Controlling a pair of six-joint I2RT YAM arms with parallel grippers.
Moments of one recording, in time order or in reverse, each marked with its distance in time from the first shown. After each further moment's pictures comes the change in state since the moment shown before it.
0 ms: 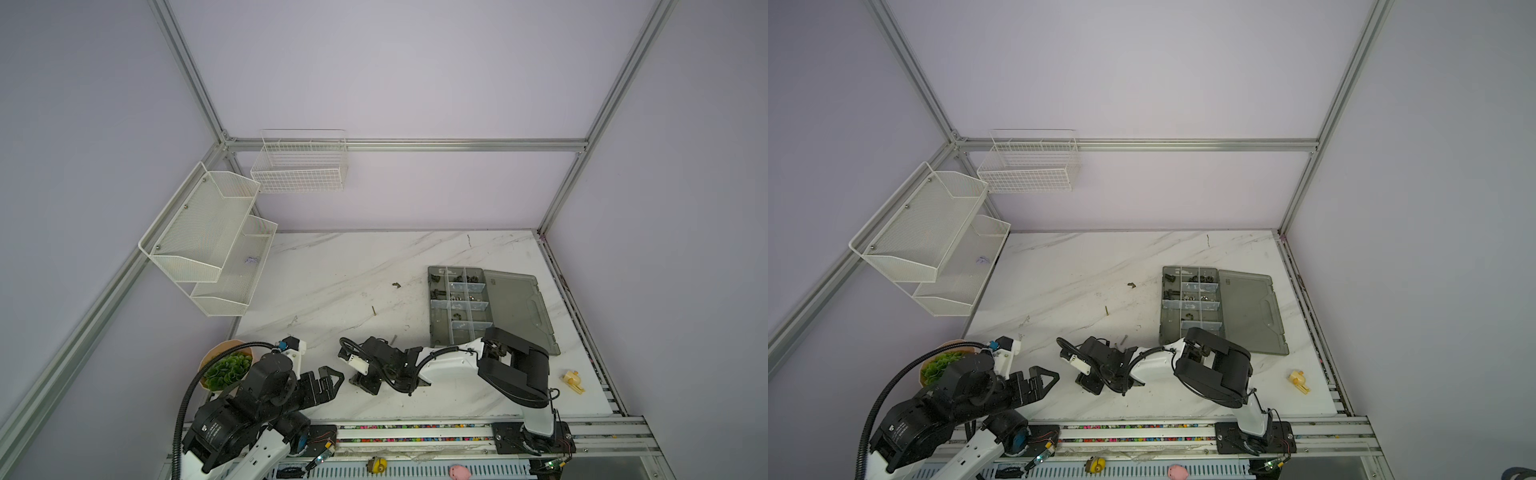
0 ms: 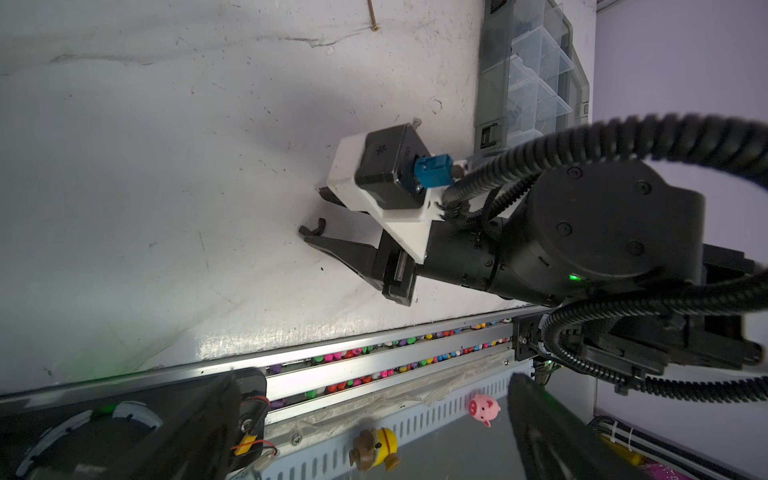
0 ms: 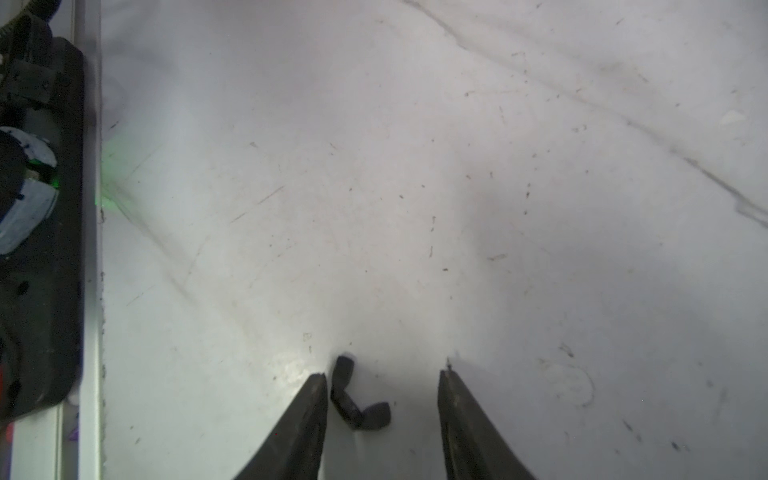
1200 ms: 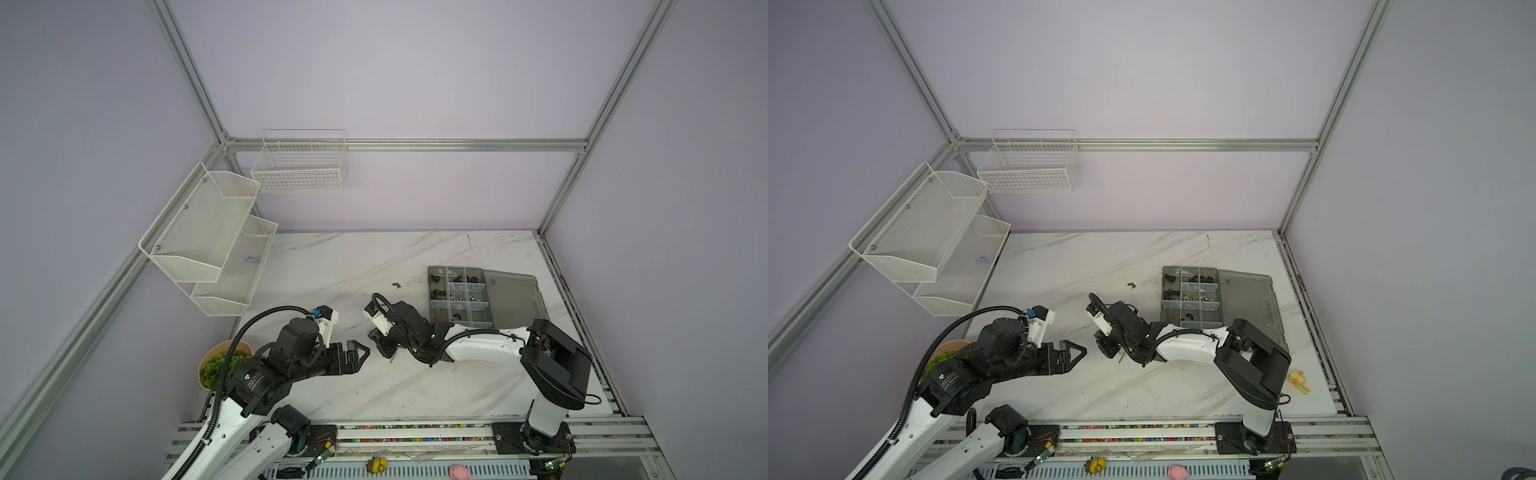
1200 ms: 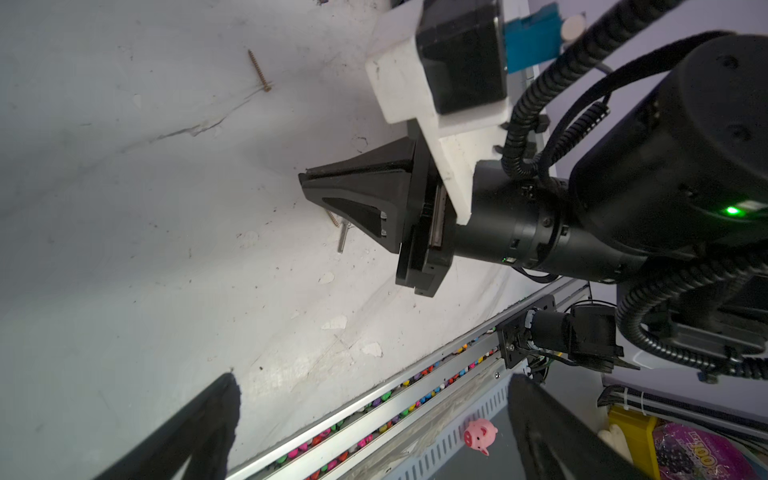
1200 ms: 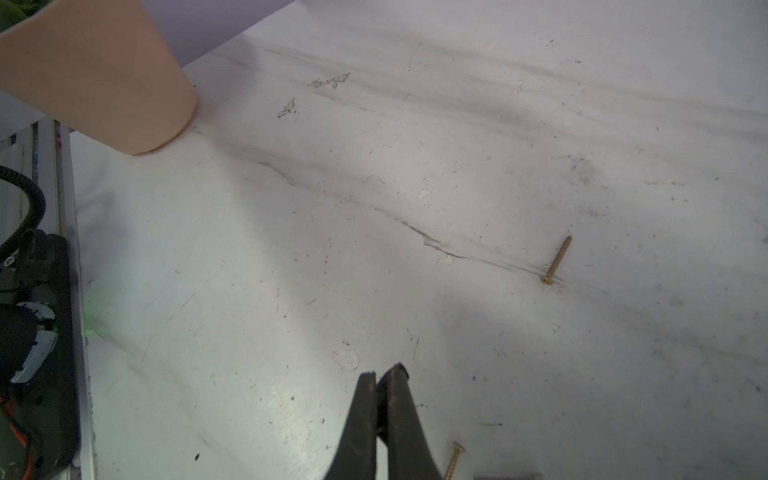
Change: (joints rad) left arm 0.000 0.341 -0.008 0.409 0.125 0.239; right arm -0.220 -0.254 -0.084 -0.009 0.010 0.106
